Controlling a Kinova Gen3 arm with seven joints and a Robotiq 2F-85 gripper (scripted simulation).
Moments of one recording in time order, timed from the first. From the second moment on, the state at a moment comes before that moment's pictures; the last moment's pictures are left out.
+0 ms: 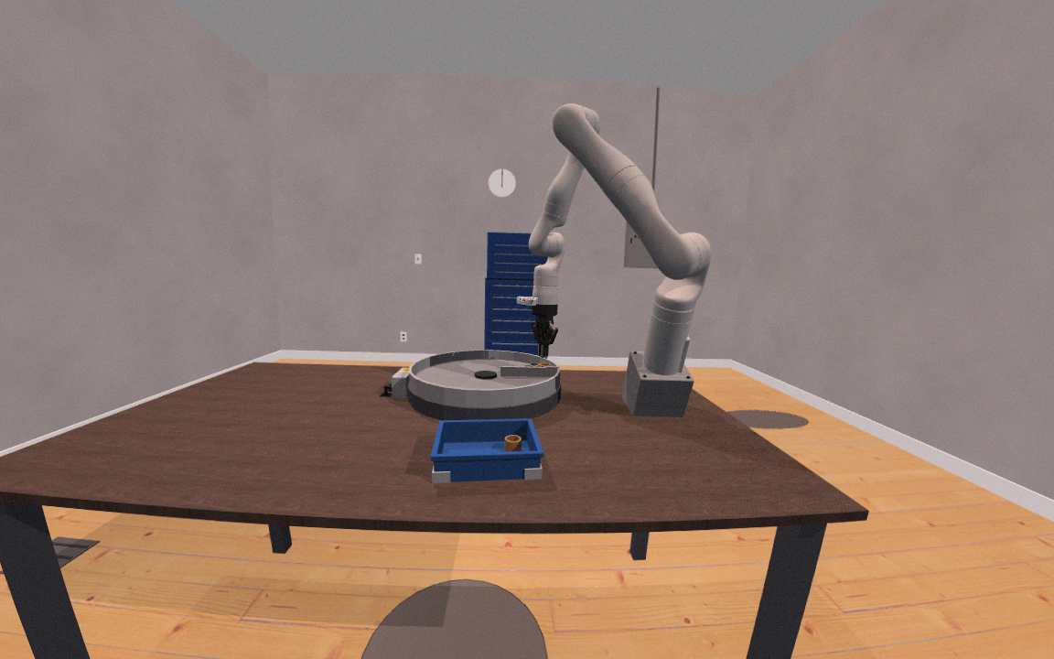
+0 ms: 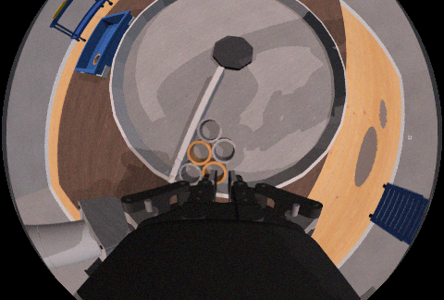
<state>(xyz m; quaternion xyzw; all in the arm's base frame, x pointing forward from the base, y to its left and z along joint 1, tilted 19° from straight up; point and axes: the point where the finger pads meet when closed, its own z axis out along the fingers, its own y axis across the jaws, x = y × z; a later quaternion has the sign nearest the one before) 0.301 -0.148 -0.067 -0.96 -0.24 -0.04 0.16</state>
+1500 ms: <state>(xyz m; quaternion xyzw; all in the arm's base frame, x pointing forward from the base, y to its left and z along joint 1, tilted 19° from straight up) 0.300 -0.141 -0.092 -0.96 -0.24 -0.04 0.16</state>
